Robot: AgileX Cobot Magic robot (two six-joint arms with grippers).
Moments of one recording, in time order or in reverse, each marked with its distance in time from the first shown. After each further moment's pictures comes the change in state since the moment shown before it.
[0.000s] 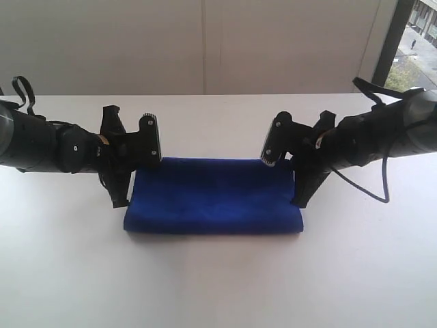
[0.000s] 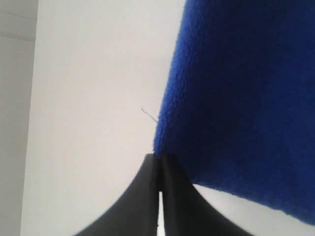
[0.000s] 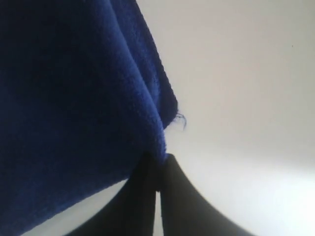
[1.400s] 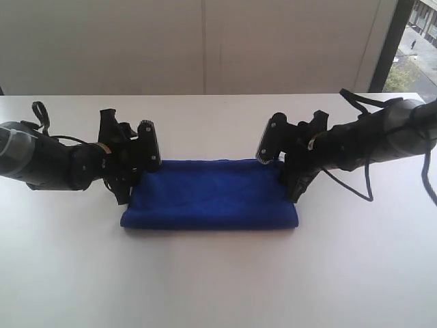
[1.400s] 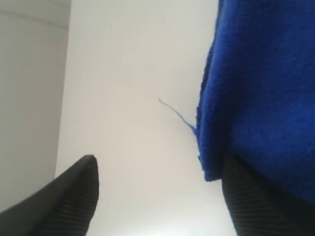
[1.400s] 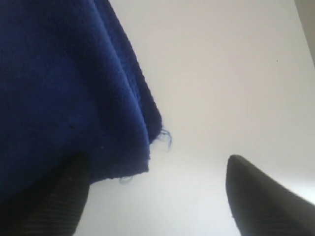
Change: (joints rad) left arm 0.017 0.122 -0.008 -0.005 -0.265 0.007; right arm -0.004 0.104 -0.054 0.000 -0.123 -0.002
